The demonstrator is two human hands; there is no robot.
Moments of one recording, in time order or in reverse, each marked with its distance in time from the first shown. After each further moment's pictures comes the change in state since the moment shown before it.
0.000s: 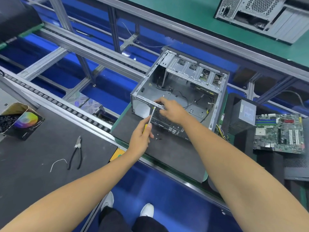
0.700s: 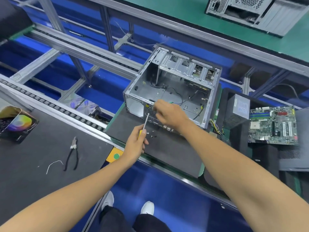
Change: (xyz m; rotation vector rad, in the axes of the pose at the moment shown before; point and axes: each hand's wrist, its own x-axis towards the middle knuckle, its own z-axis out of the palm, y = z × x) left_hand -0.016 -0.023 0.003 0.013 -0.058 -0.103; right_hand -0.048 -0.004 0.001 -0.183 0.307 -0.372
